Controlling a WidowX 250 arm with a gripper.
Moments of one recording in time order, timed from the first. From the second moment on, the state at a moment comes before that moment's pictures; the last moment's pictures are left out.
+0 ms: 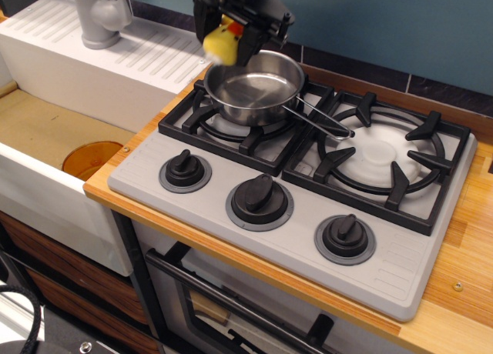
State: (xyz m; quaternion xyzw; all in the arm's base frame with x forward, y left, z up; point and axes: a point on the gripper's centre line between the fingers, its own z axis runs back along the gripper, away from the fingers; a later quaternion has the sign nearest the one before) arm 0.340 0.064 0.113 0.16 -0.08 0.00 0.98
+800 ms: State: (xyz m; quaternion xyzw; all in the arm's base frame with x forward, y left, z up) arm 0.338 0.048 0.116 0.16 -0.06 0.01 0.99
